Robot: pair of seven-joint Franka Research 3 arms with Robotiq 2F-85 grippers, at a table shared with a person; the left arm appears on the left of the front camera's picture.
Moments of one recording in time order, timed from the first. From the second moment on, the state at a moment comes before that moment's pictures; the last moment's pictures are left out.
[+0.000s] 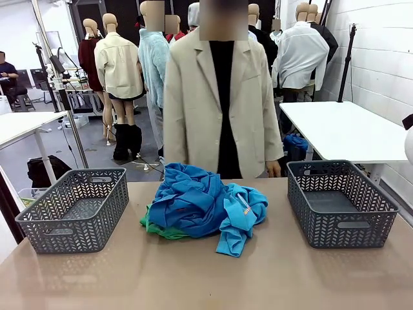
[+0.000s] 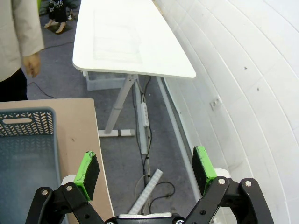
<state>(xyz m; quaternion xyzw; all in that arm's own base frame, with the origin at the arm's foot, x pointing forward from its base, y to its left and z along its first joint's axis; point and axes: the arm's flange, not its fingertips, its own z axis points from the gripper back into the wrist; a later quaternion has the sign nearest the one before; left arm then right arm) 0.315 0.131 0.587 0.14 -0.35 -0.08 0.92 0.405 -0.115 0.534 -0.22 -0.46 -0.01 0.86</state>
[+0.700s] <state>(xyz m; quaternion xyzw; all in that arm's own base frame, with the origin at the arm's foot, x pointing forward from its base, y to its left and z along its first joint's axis) 0.315 0.131 0.587 0.14 -0.35 -0.08 0.92 0.405 -0.115 0.534 -0.22 -0.46 -0.01 0.86</state>
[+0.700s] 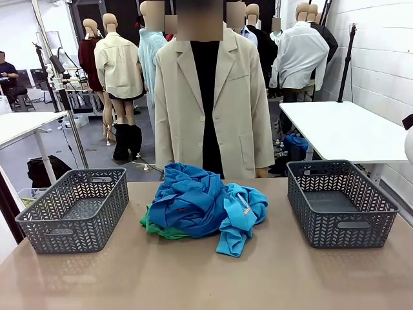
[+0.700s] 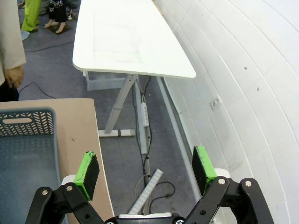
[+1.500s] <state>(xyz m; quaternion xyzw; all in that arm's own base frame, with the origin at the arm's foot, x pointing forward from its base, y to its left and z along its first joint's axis) 0.377 -0.038 0.584 0.02 -0.37 -0.28 0.89 0.405 -0.115 0.534 -0.21 -0.46 -0.01 0.86</state>
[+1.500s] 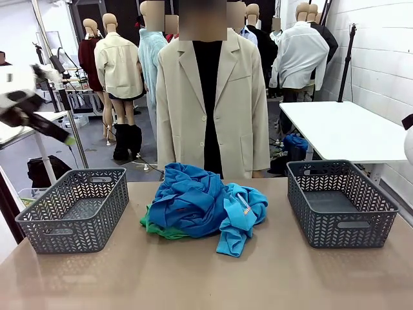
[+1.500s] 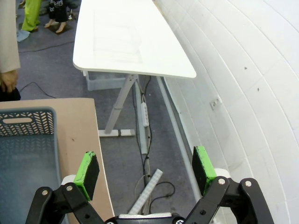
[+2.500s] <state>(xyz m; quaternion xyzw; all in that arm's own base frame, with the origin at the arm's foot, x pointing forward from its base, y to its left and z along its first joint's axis) 0.415 -0.134 0.500 -0.09 -0.30 -0.27 0.91 0.405 -0.114 0.534 -0.21 -0.46 -0.01 0.86</state>
